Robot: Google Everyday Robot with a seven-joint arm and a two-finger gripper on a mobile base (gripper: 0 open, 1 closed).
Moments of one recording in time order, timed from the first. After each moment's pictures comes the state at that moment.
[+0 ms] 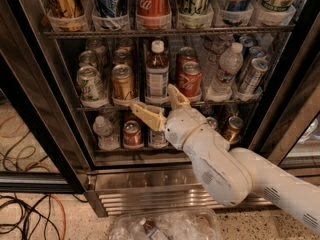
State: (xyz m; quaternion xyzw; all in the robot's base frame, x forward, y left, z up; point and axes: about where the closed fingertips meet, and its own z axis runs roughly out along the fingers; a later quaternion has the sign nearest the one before) arm 0.543 0.011 0.864 -0.19 0.64 0.28 0.69
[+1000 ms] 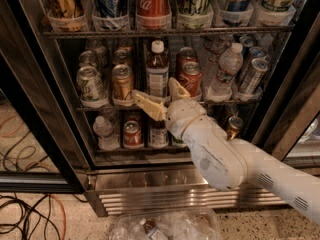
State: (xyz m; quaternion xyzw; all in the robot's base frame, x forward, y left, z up) arm 0.572 0.006 0.868 -0.17 0.64 0.28 0.69
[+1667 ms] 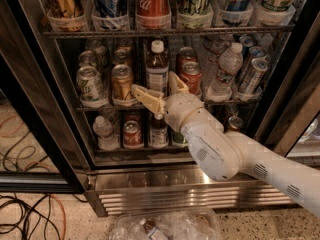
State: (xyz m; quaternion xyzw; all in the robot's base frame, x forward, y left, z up) arm 0.593 0.007 0.872 -0.18 0.64 0.27 0.70
